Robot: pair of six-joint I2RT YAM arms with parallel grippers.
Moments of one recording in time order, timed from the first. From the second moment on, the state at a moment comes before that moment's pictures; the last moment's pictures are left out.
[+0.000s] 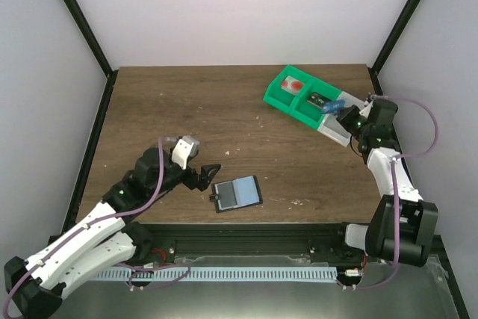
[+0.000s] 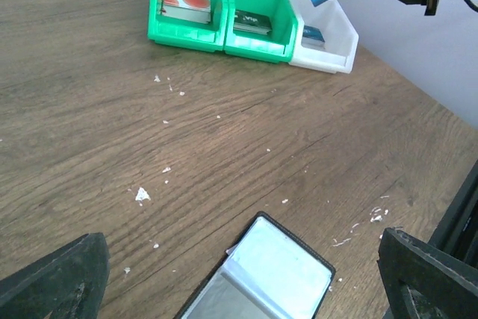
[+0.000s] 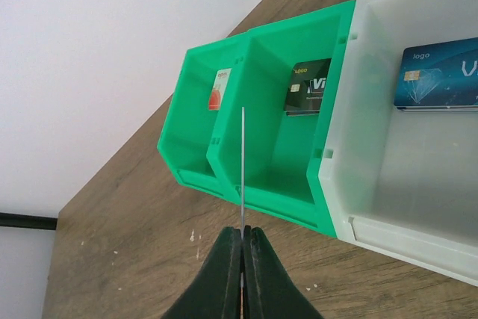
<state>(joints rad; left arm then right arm) -0.72 0.72 0.58 -0.27 0.13 -0.24 -0.21 1.25 0.80 -0.05 -0.42 0.66</state>
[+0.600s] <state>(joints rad) -0.72 0.71 0.58 -0.27 0.17 -0.24 -0.25 1.46 0.93 -0.06 -0.20 0.63</state>
